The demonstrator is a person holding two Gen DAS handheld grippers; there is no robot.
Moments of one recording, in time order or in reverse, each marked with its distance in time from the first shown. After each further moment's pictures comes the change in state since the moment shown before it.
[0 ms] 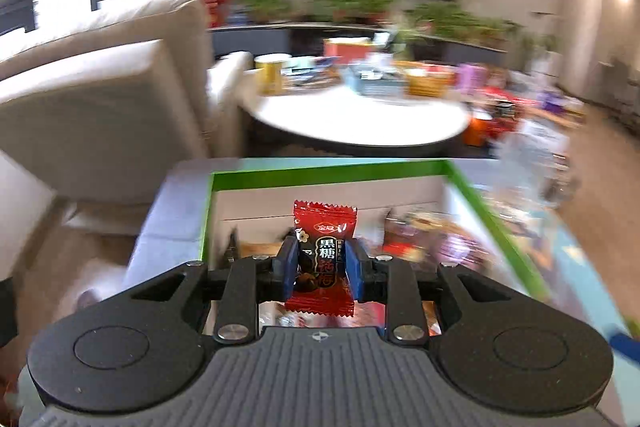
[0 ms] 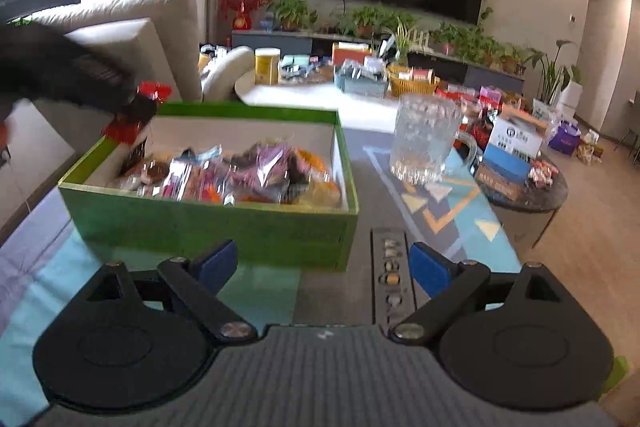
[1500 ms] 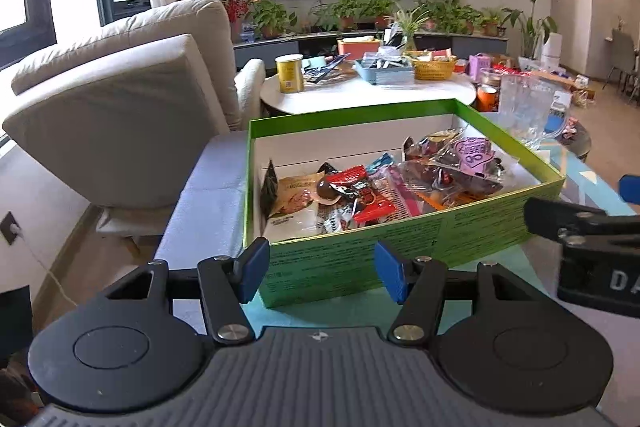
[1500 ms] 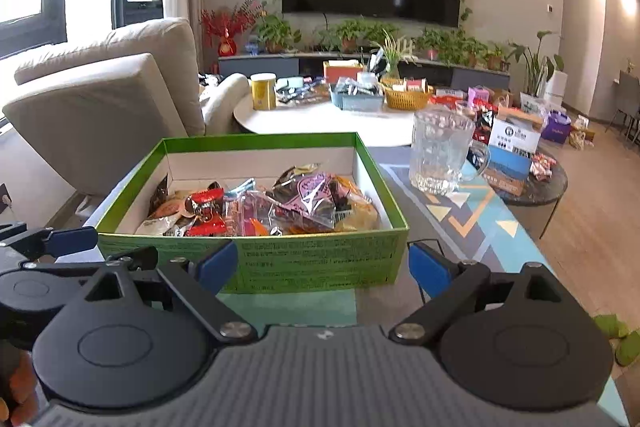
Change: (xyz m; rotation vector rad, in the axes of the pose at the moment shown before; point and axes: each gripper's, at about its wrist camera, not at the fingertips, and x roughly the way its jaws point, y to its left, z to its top) left arm -0.053 0.016 -0.084 0.101 -0.057 0.055; right arm -0.016 0.043 0.010 0.098 -0.079 -0.024
